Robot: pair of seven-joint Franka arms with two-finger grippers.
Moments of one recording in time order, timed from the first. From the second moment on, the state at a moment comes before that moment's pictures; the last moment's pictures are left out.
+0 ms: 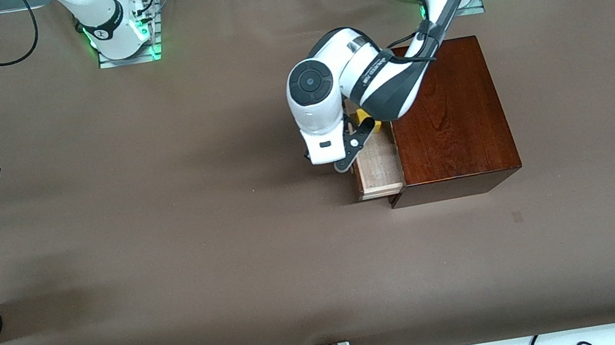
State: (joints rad) left arm -0.41 0.68 -0.39 -1.36 0.23 1.85 -1.64; right arm 0.05 0.10 -0.13 -1.55 0.00 1.60 0.04
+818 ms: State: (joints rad) left arm -0.29 0.56 -0.36 -1.50 0.25 1.83 -1.46; right arm 0.05 0.10 -0.14 -1.55 0.00 1.60 0.04
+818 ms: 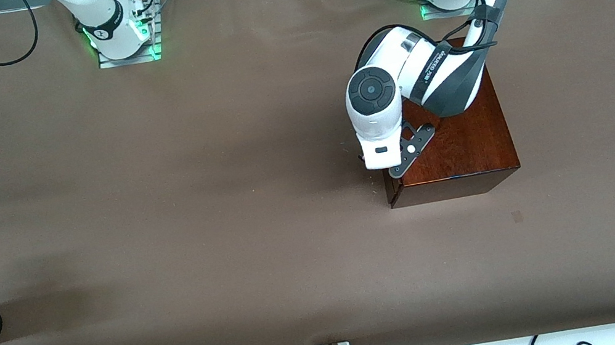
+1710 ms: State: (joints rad) left arm -0.24 0.33 -0.44 -1.43 0.15 1.69 -1.35; right arm 0.05 0.10 -0.14 -1.54 0.00 1.60 0.04
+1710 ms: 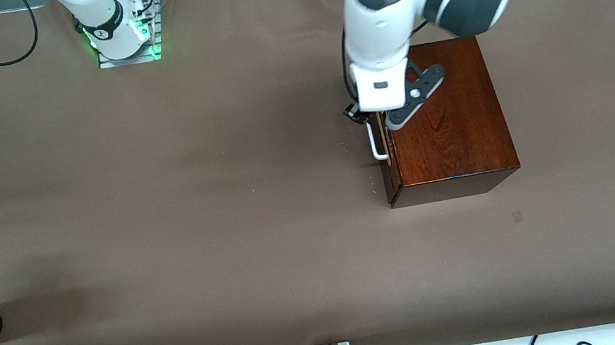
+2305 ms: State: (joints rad) left arm -0.19 0.18 -0.29 -1.43 0.13 1.52 -0.85; right arm 0.05 0.10 -0.14 -1.54 0.00 1.60 0.04
